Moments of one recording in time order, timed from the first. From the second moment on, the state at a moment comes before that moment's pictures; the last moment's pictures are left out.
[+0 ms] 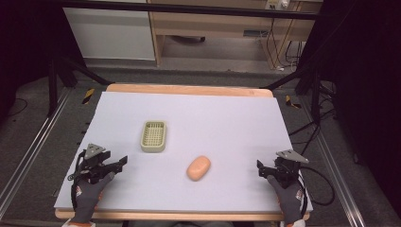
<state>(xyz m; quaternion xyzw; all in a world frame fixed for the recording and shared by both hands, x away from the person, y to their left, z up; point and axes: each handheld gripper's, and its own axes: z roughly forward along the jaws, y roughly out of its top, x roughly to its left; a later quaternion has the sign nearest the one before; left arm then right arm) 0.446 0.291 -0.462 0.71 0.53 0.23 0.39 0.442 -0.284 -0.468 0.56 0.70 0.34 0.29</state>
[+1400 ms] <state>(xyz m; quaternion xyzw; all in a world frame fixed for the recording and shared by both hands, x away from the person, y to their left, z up) 0.438 0.251 -0.449 0.74 0.49 0.22 0.41 0.439 -0.278 -0.468 0.55 0.70 0.35 0.29</state>
